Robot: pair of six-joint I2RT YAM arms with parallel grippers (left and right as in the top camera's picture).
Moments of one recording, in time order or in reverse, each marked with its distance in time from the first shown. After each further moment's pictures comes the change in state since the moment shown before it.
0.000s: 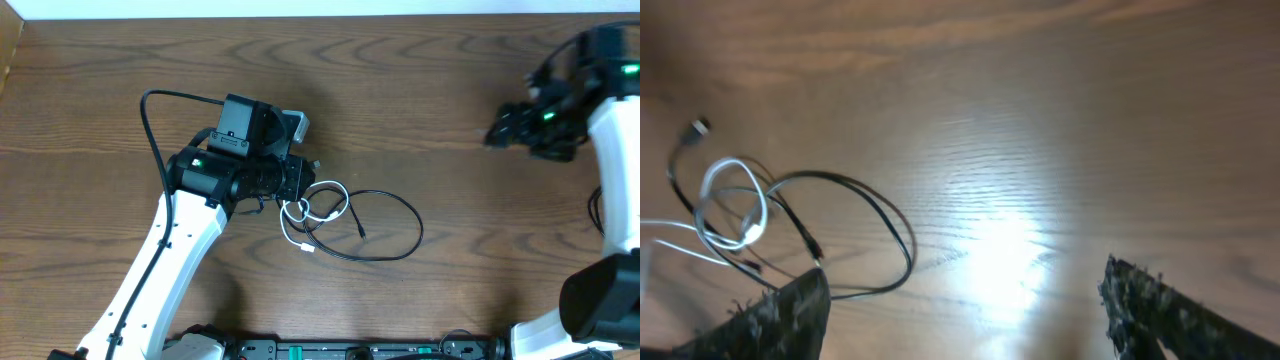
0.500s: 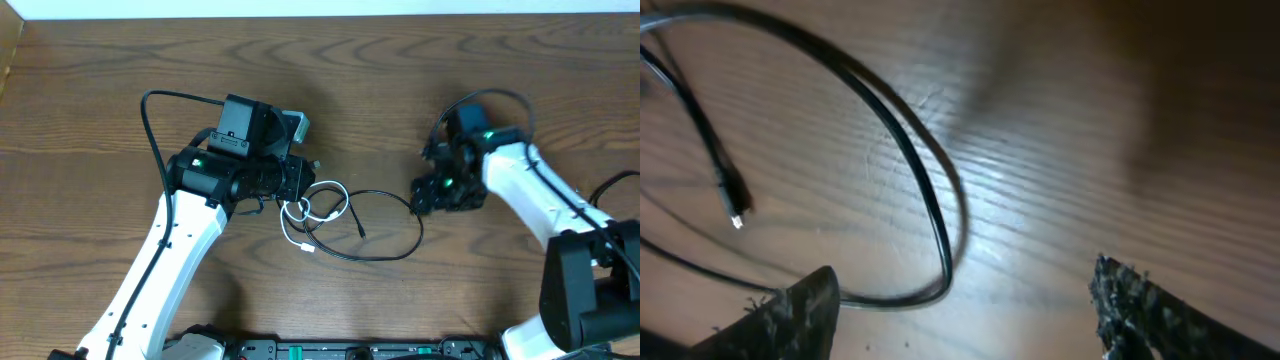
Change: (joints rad) left arm 0.000 0.000 -0.002 -0.001 0.000 0.000; right arm 0.348 0.001 -0.553 0.440 -0.004 -0.018
